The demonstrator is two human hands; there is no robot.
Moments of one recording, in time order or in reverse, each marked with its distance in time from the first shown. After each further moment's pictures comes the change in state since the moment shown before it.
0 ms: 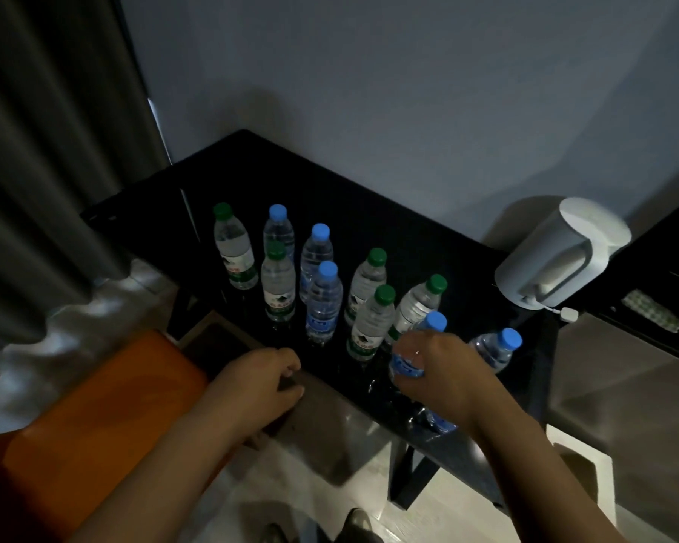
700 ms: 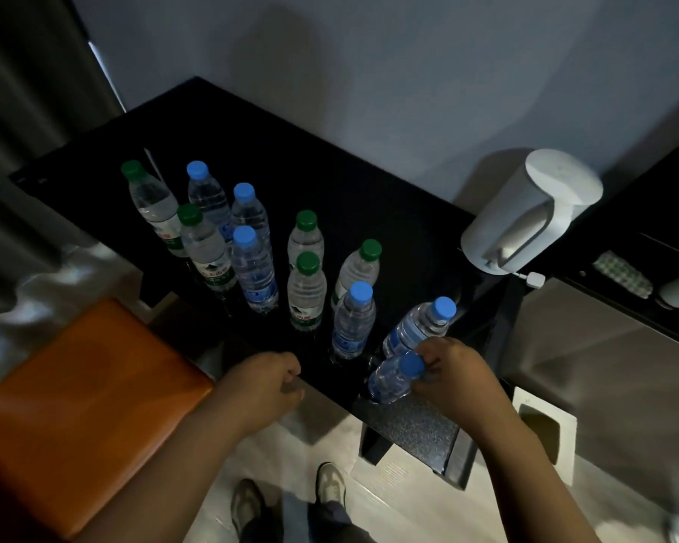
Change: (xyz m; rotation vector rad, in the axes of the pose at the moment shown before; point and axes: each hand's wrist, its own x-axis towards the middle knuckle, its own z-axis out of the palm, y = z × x) left_hand 0.043 0.079 0.096 -0.054 -0.125 -0.088; right_hand -0.044 0.149 0.024 0.134 -0.011 0.244
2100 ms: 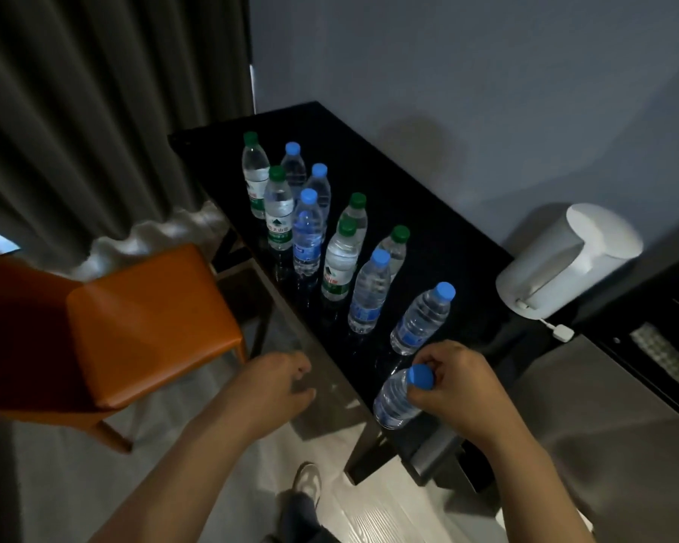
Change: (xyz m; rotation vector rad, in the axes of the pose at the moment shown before) left_hand -0.133 0.077 0.080 -0.097 0.268 -0.213; right_hand -0.078 0.029 -0.031 0.029 -0.087 -0.338
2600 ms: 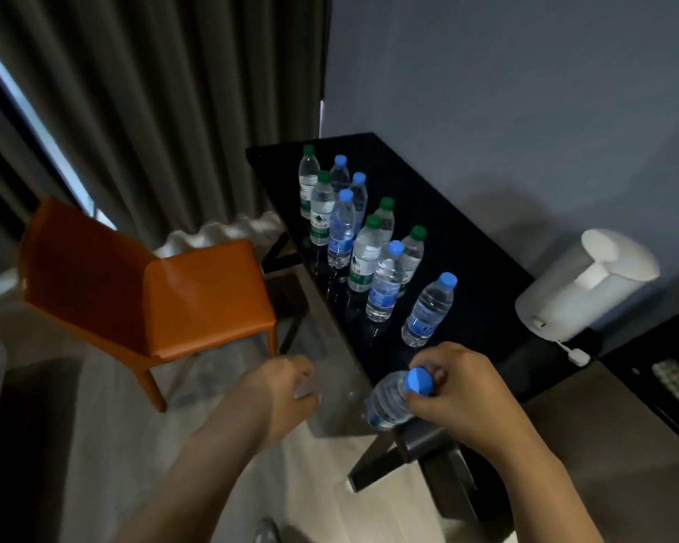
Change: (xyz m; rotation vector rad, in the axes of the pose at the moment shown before) left_hand -0.122 0.058 0.048 -0.012 0.168 -0.167; right_hand -0.091 0.008 -0.029 0.035 -0.046 -0.256
